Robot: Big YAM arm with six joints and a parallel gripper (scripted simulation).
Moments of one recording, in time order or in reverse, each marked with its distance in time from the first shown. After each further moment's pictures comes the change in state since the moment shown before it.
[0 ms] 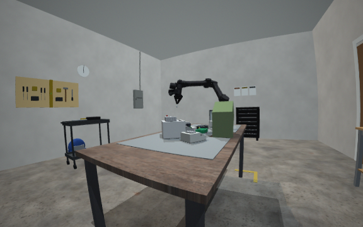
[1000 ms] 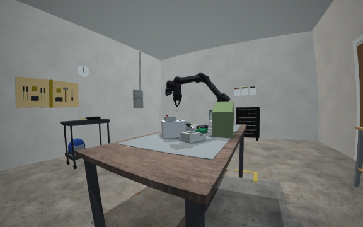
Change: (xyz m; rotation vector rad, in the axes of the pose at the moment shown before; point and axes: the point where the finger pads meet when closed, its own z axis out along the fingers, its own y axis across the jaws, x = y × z) arm 0.082 0.178 0.083 0.073 0.077 -0.454
